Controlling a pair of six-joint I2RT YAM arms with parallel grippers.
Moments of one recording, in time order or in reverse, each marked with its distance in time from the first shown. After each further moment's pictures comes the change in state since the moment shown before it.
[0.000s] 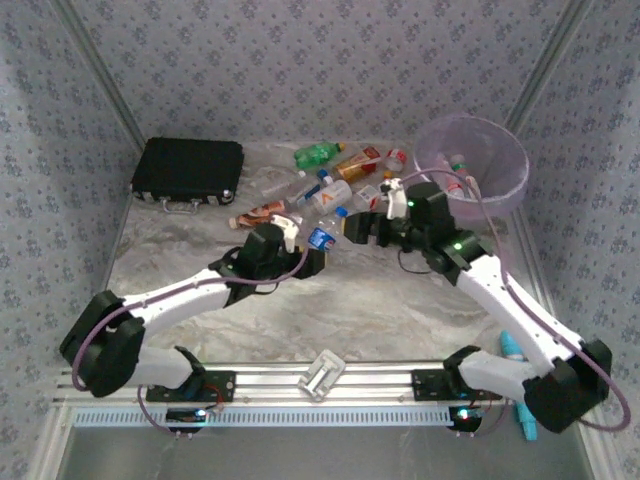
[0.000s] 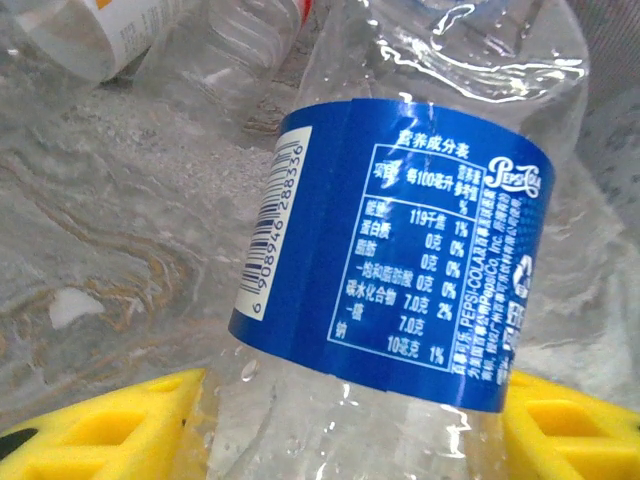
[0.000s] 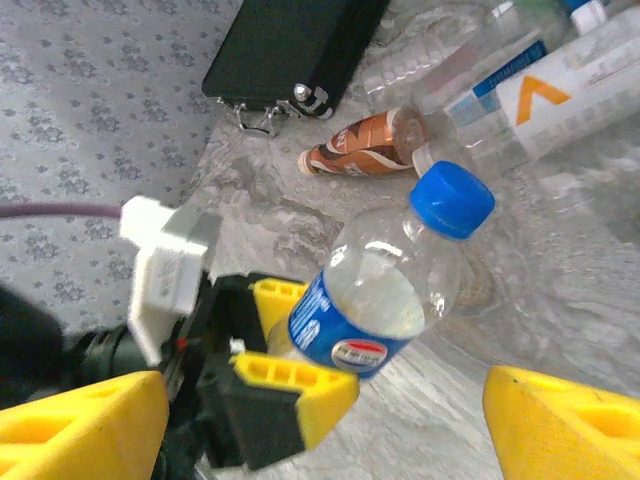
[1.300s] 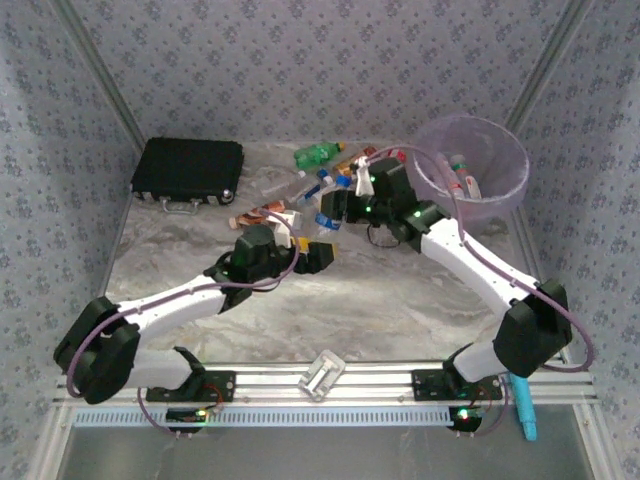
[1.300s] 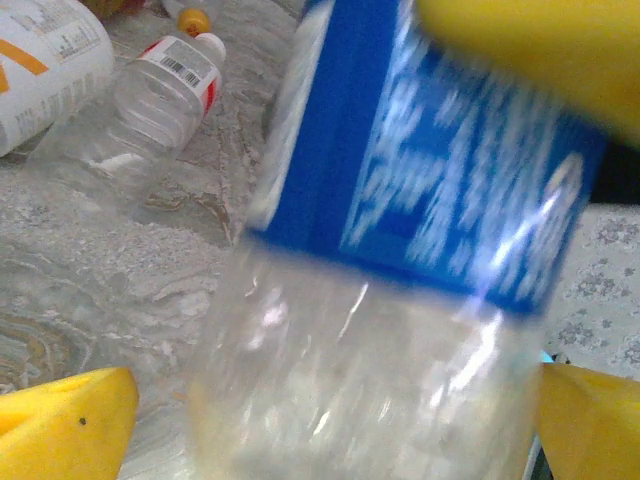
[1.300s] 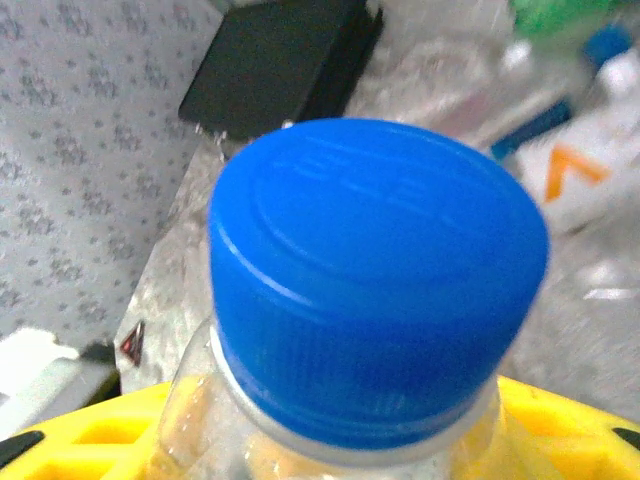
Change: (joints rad) left arm 0.005 -0.042 -0.033 0.192 0.075 -0.093; right arm 0.032 0.279 0.269 -0.001 0.092 -0.035
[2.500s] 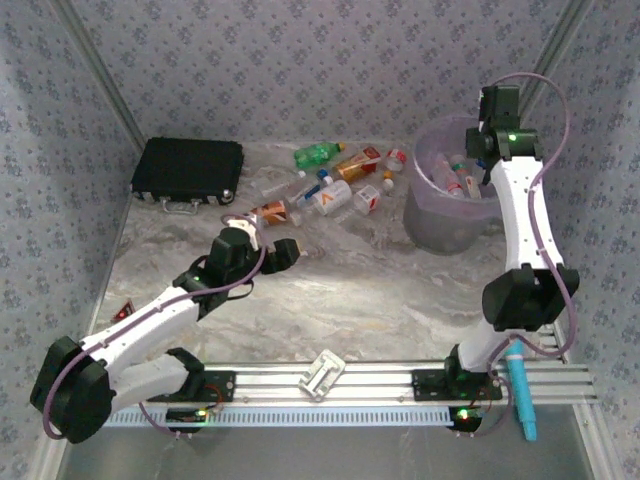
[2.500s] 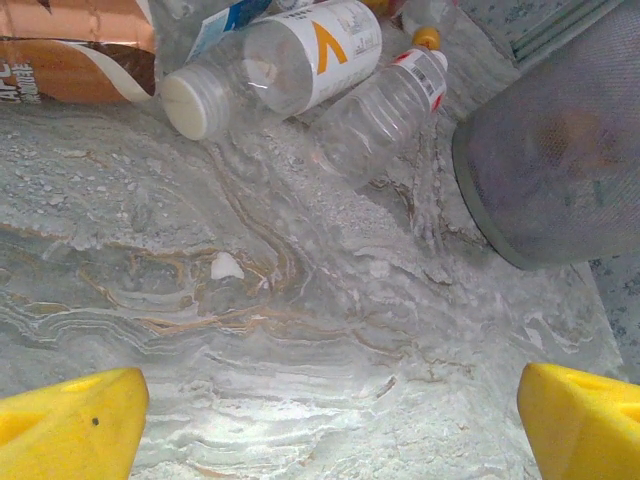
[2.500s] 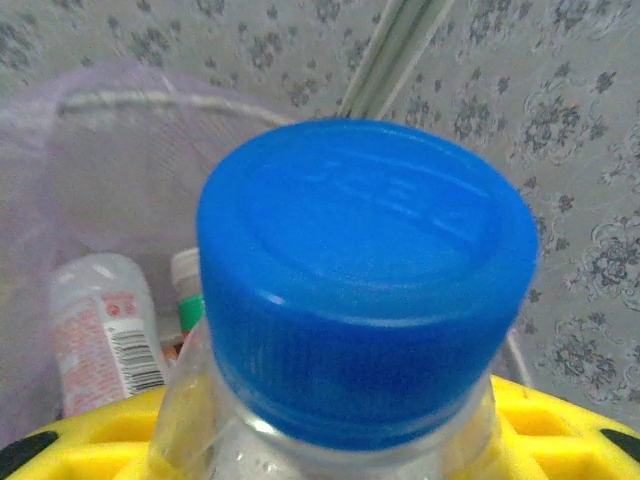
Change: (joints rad) left arm 0.125 -0.209 -0.042 -0.372 -0.172 -0.108; right arm -0.584 0.253 0.607 -0.557 0.680 -0.595
